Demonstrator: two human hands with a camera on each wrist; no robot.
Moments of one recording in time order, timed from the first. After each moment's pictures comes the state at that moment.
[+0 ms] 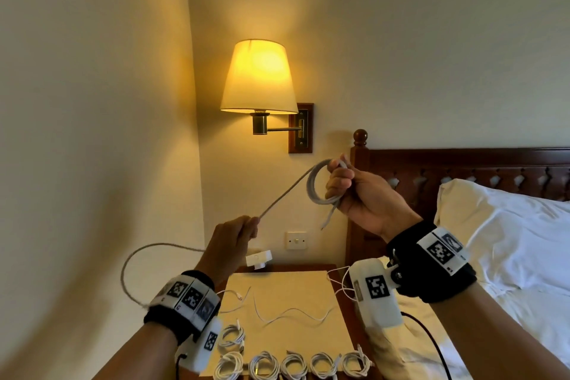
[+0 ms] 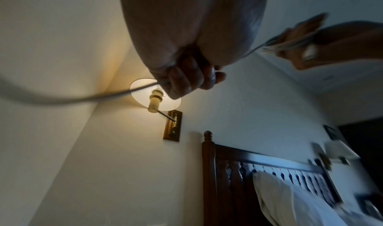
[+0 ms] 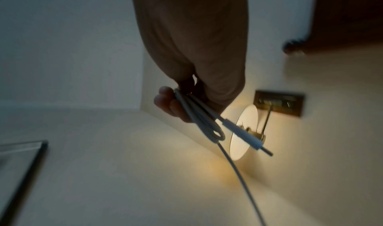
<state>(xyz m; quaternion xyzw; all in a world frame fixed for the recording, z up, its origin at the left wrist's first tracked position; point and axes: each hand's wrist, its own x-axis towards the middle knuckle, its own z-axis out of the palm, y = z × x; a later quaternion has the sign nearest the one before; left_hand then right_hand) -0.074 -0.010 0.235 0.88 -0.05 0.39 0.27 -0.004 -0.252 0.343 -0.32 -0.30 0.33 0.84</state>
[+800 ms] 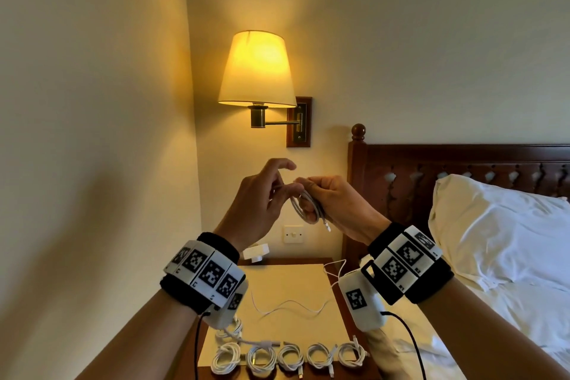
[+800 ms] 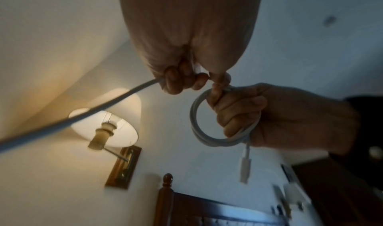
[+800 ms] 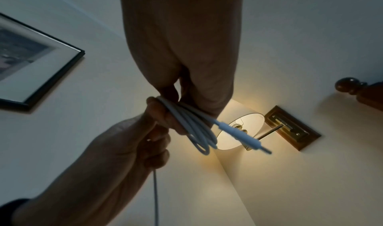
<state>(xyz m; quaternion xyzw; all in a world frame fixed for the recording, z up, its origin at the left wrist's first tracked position) -0.094 -0.074 0.309 0.85 -0.17 0.44 0.24 -0.017 -0.228 0.320 -0.64 -0.44 0.13 0.62</state>
